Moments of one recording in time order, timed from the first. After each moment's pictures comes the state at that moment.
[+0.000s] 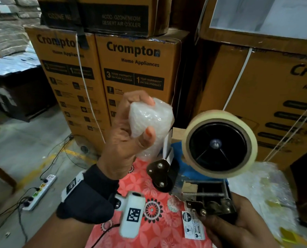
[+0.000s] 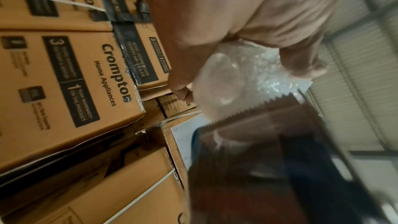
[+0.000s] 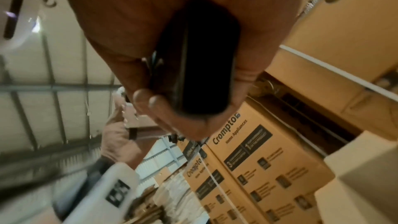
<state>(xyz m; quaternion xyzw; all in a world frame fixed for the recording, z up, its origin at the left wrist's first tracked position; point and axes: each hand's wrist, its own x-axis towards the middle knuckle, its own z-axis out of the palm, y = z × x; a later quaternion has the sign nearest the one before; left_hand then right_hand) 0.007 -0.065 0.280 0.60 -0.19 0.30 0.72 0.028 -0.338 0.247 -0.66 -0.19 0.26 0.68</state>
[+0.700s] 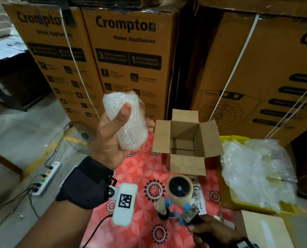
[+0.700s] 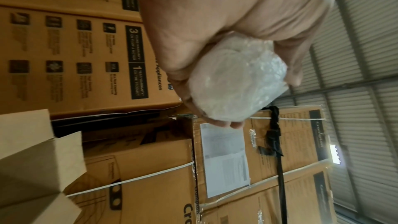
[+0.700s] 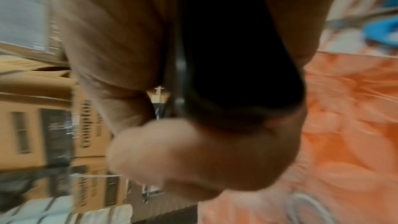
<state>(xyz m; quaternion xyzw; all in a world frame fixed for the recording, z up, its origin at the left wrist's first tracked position) 0.010 -0.043 0.241 0.45 -0.03 0.19 0.87 0.054 -0.371 0.017 -0.58 0.00 0.61 0.55</state>
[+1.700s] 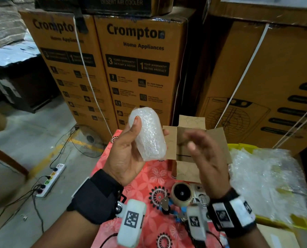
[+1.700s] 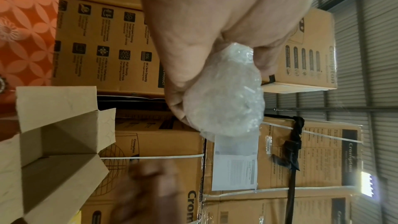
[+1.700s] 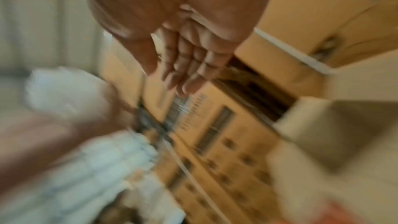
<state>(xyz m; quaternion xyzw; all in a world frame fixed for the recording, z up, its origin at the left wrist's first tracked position) 0.005 -0.043 0.214 0.35 0.04 0.12 0.93 0.090 -0.241 0.188 -0.68 -0.33 -0.02 0.66</state>
